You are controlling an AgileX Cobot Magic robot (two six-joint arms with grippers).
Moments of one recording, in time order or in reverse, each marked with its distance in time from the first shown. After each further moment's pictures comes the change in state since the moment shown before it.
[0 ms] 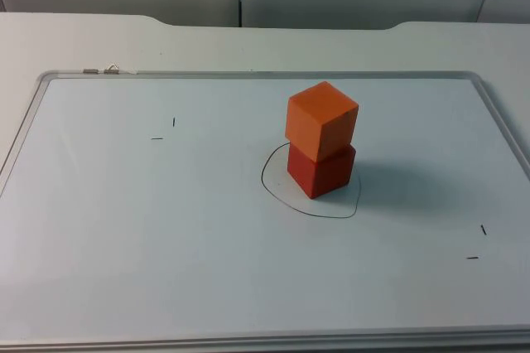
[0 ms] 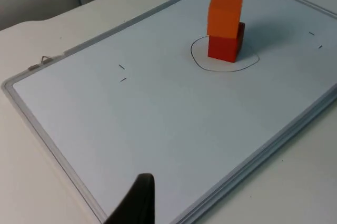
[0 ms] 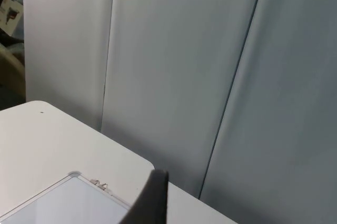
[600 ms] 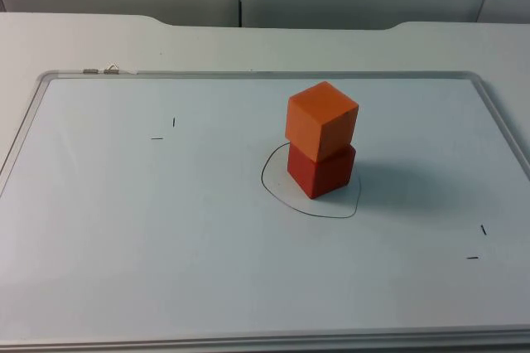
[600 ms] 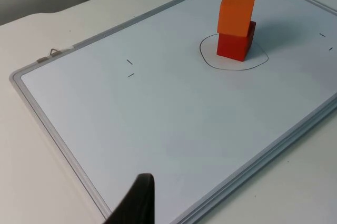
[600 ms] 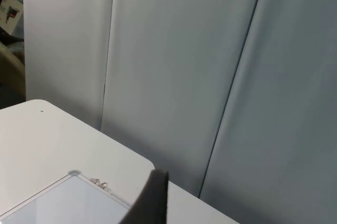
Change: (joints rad) right arm 0.000 0.000 0.000 0.000 0.002 0.000; left arm 0.000 0.000 0.000 0.023 0.002 -0.030
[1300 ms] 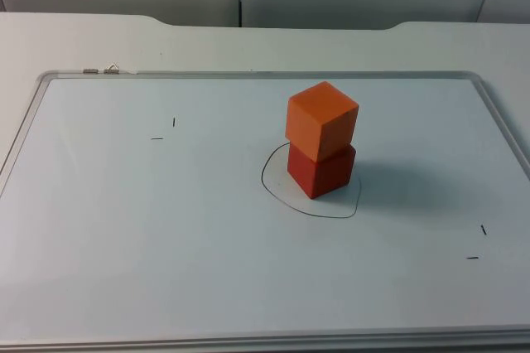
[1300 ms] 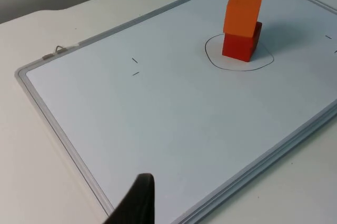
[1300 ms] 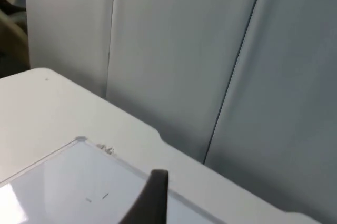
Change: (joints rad) right arm 0.000 -0.024 0.000 0.019 0.117 -0.023; left arm 0.000 0.000 0.000 0.018 0.002 -0.027
